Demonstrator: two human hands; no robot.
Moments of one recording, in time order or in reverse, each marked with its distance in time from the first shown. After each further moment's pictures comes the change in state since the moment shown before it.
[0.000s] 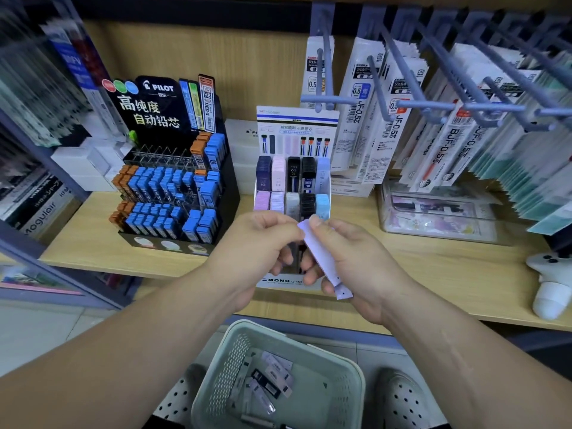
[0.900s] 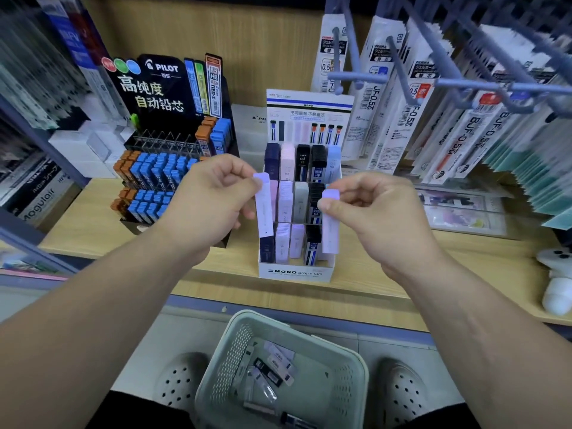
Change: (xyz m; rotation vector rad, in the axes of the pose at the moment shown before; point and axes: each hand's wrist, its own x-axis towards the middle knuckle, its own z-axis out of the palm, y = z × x) left_hand 0.021 0.015 -0.057 0.198 0.201 0.238; right_hand 0.033 -0.006 -0.022 -0.191 0.241 -0.494
